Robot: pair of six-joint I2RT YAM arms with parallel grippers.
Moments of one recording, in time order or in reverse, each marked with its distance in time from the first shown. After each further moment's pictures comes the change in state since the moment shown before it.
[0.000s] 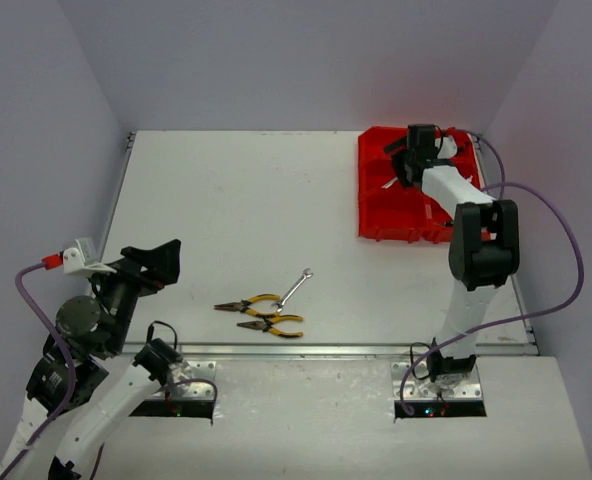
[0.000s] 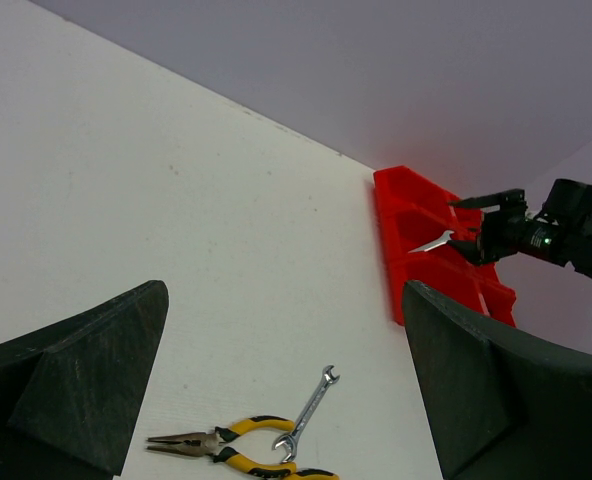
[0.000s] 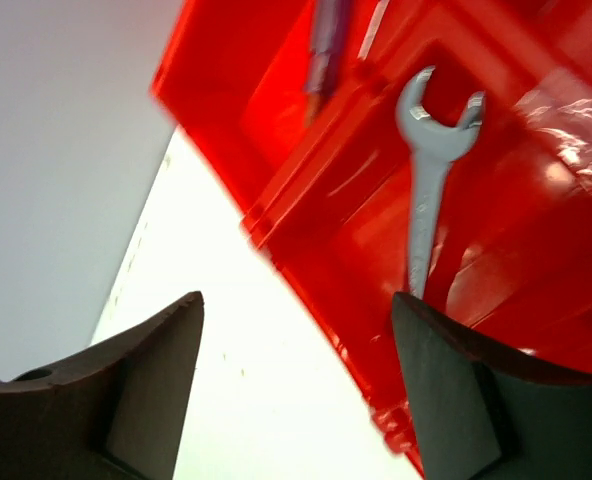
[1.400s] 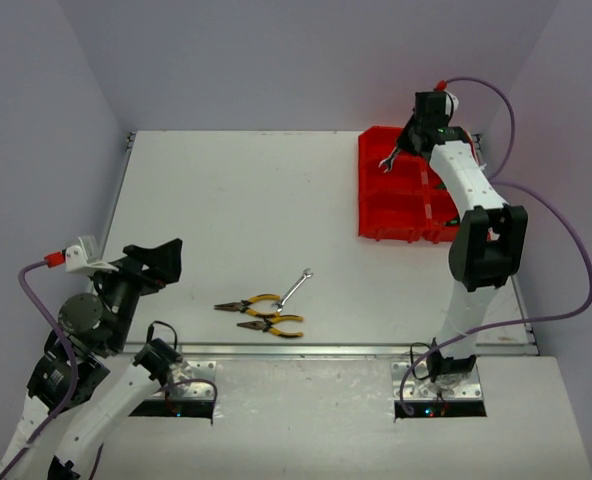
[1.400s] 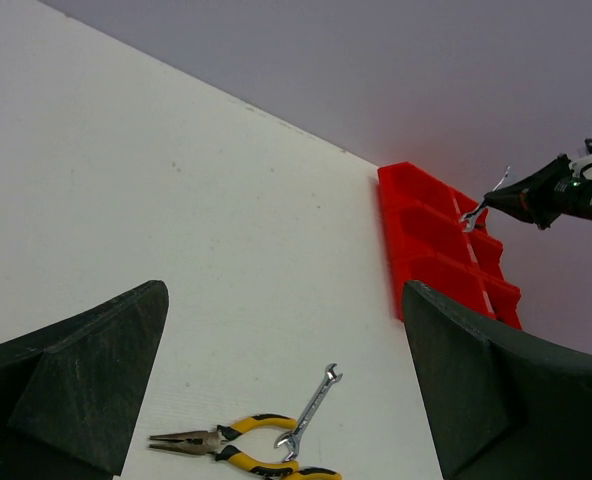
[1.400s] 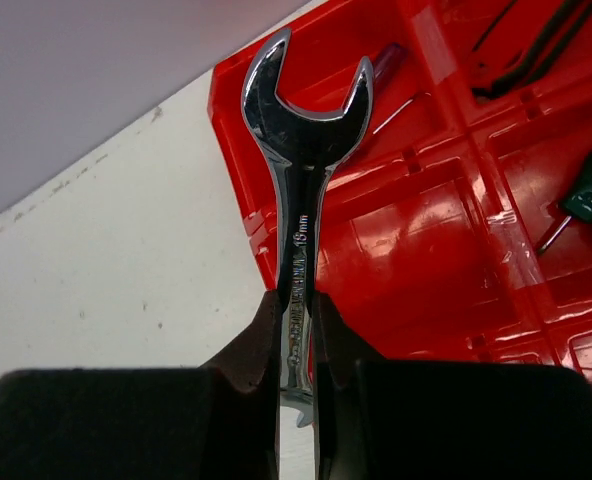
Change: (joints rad) left arm 0.000 0.016 0.002 0.000 -0.001 0.000; right arm 0.011 -0.020 0.322 -0.319 -0.035 -0.536
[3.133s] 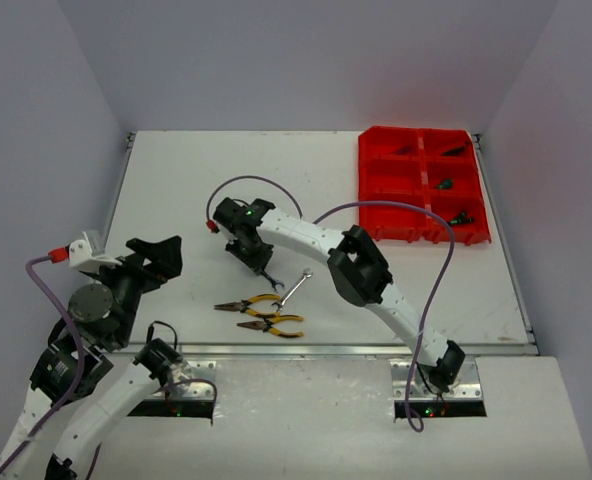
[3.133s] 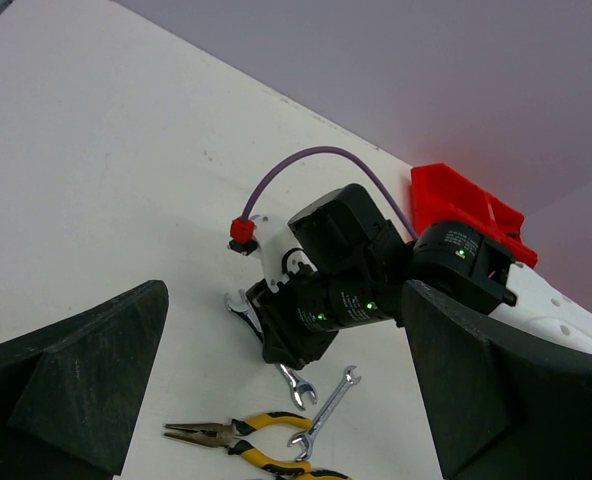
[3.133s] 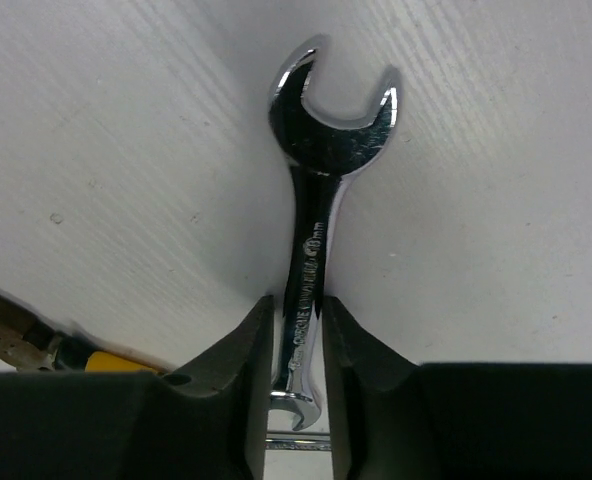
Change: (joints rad) left arm 0.000 0.054 0.012 -0.037 -0.064 -0.037; right arm 0.861 0.571 0.449 -0.547 -0.161 -0.547
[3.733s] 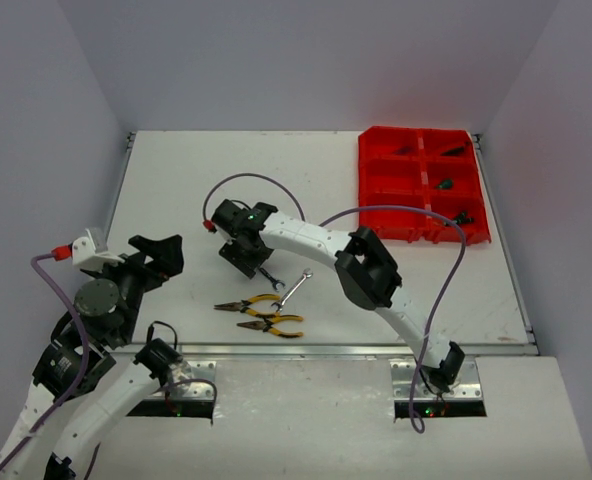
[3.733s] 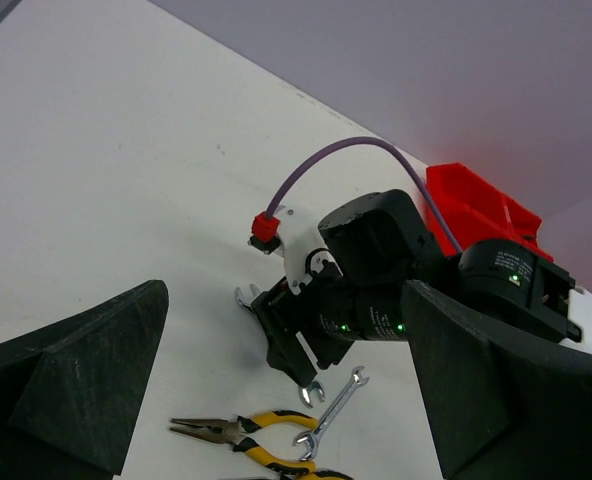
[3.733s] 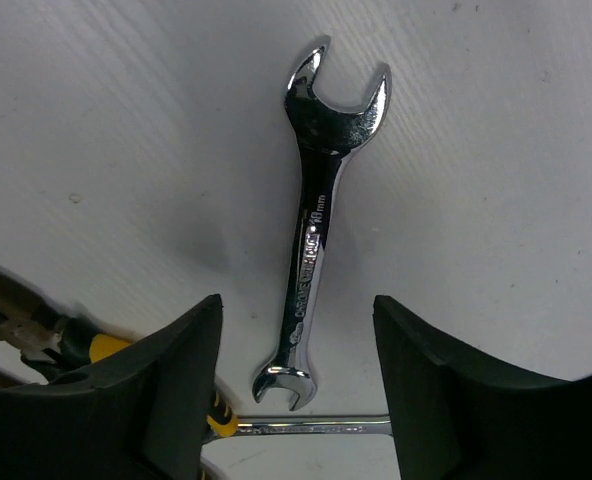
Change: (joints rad) left arm 0.000 0.027 0.001 -0.014 -0.027 -0.022; right arm 0.028 -0.116 -0.134 0.100 0.081 -0.023
